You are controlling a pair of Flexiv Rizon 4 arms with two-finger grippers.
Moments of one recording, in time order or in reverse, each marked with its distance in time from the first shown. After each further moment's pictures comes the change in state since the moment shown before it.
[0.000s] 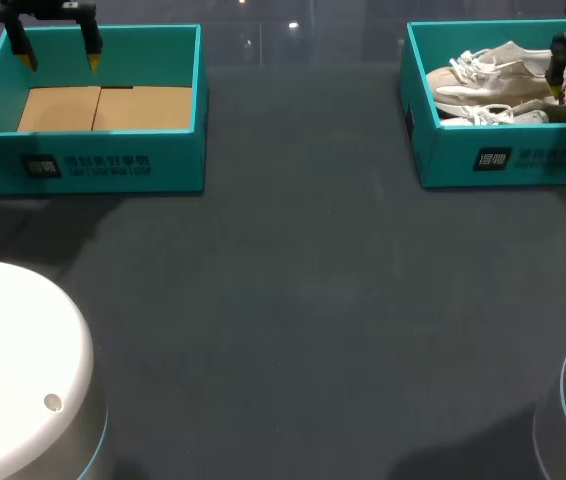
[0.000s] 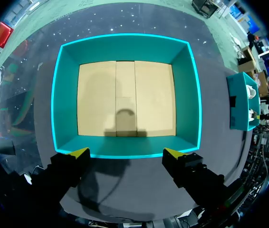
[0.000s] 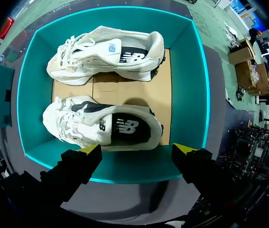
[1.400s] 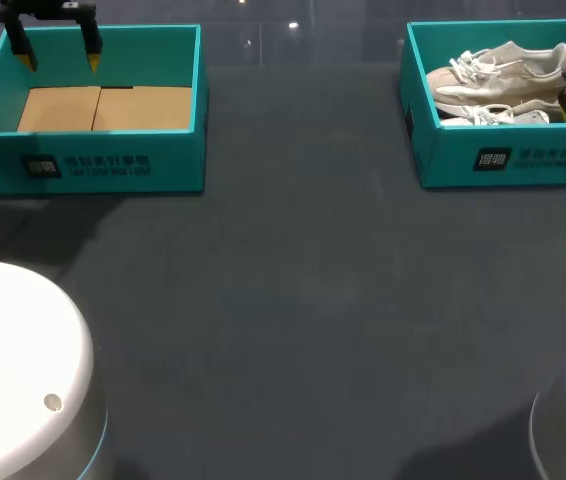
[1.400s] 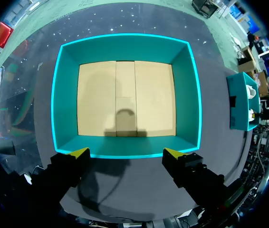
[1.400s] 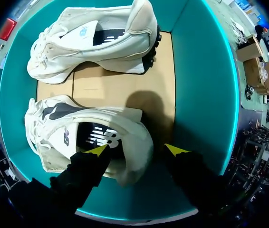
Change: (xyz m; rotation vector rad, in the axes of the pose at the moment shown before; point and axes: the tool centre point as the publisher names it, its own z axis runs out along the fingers) left arm 0.000 0.000 0.000 0.000 0.000 0.000; right arm -0.026 0.005 0.070 0.022 0.075 -0.002
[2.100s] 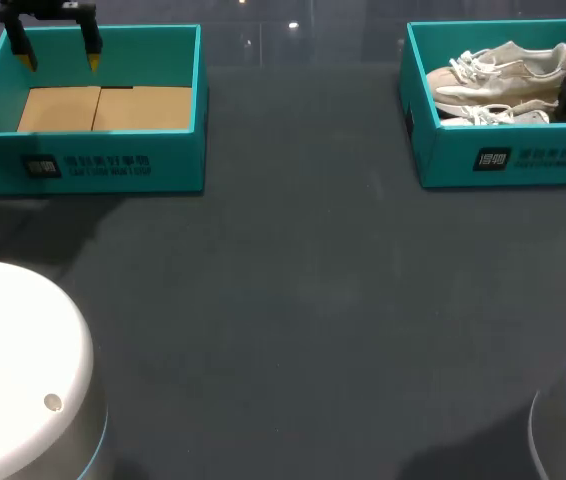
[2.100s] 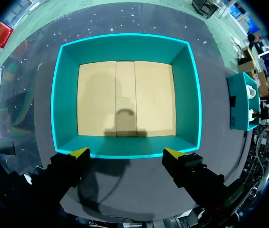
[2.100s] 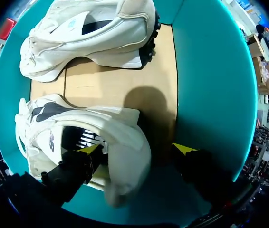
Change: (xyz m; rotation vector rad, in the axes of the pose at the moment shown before) left arm 0.000 0.000 0.000 0.000 0.000 0.000; right arm -0.006 0.000 0.022 0.016 0.006 -0.004
